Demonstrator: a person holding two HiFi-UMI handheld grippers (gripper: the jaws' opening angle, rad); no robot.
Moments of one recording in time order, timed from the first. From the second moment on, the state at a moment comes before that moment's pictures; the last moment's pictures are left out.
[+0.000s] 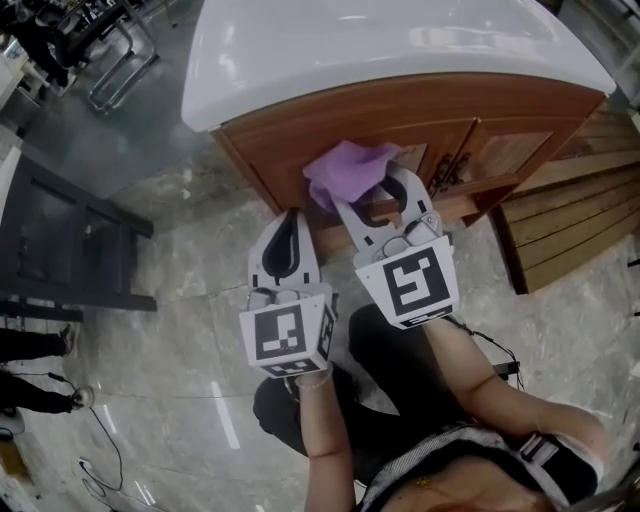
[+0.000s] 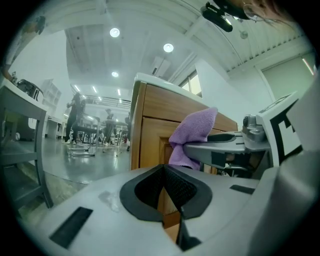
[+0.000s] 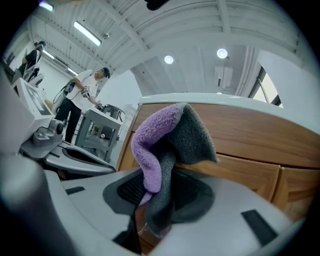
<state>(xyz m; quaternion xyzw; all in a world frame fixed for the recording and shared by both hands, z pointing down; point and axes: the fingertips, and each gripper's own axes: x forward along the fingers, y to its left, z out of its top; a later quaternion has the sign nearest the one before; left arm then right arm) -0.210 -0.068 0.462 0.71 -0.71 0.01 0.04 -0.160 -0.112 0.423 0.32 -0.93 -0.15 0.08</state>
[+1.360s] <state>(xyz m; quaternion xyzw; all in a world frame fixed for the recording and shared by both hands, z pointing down) -0.183 -0.082 0.467 0.74 -0.67 0.01 0.04 -0.075 -0.151 0.428 0.39 -0.90 -0.13 0.13</state>
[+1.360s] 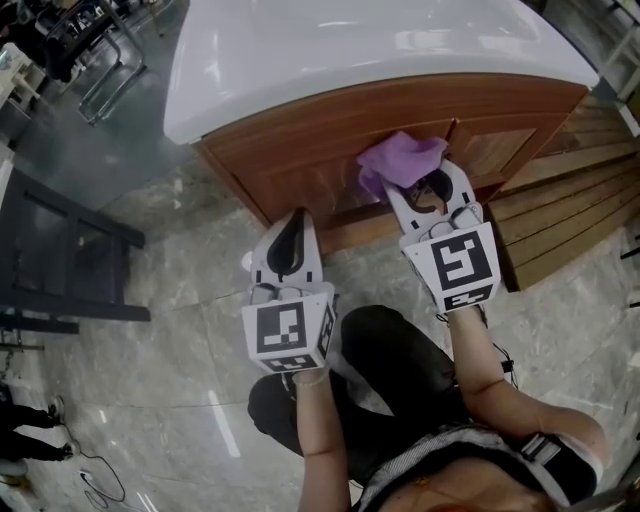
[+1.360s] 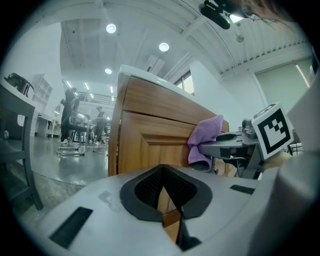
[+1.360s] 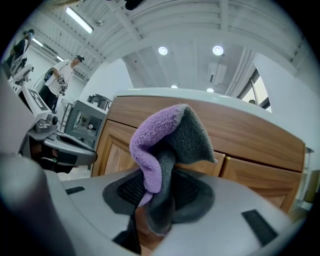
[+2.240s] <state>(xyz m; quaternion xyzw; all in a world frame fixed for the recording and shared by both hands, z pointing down) -0.177 -0.085 0.467 0.75 -0.66 0.01 0.04 -0.032 -0.166 0.424 0.43 -0.88 -0.13 0.13</state>
